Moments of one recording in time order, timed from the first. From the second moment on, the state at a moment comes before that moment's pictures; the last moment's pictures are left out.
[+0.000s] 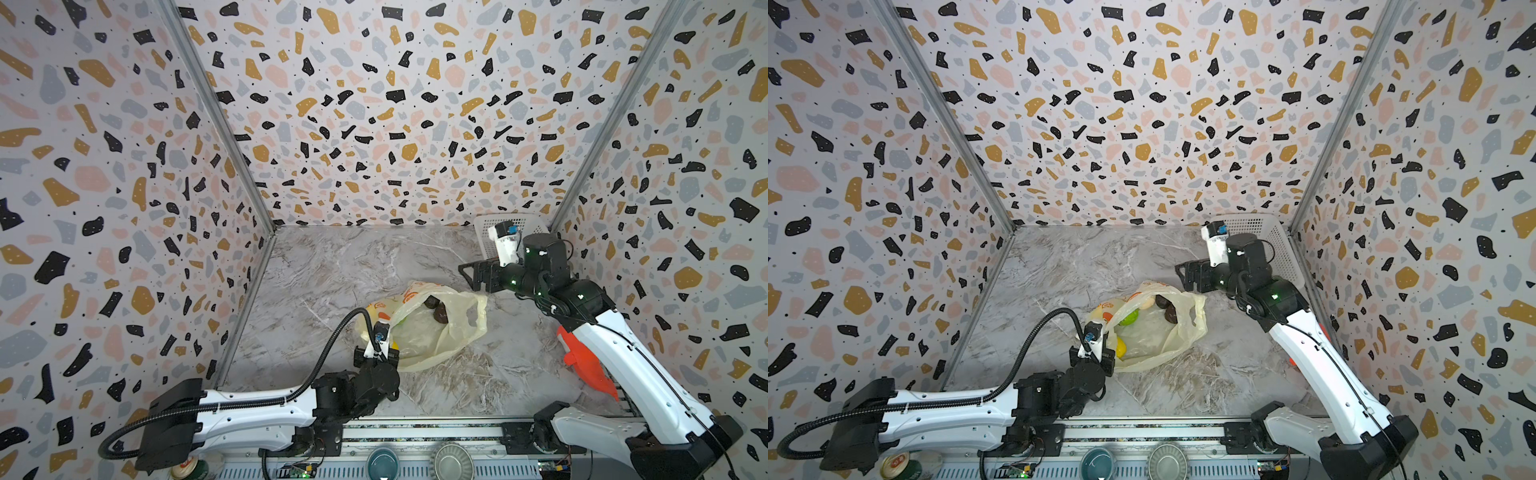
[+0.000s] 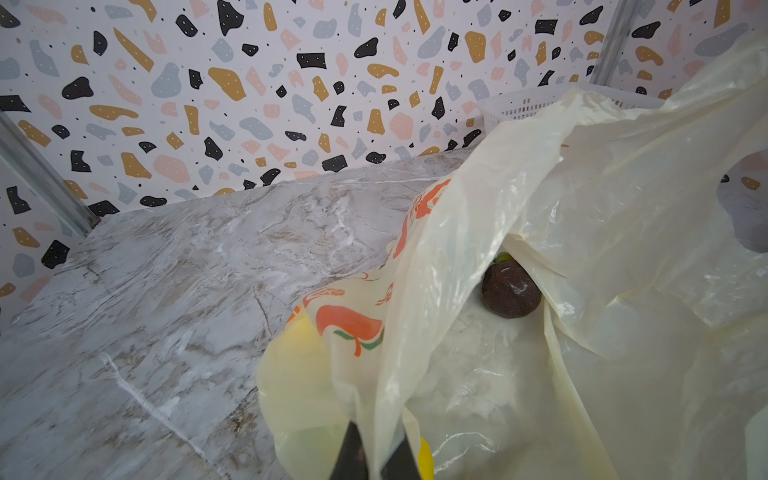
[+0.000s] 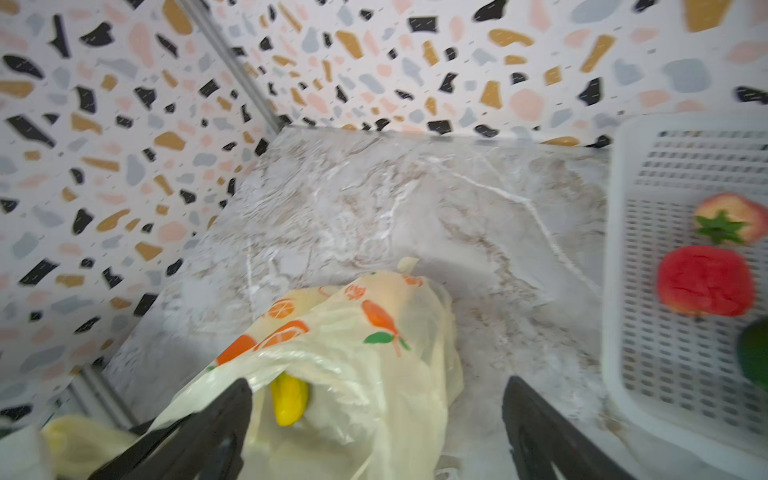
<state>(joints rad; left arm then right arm) -1.32 0.97 0.45 0.00 -1.01 -0.42 0.57 1.14 1.28 -0.66 -0.18 0.27</state>
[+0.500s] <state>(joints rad) -1.32 0.97 0.46 -0.02 -1.03 -0.43 1.01 1.23 1.08 -0.57 -0.01 0.36</state>
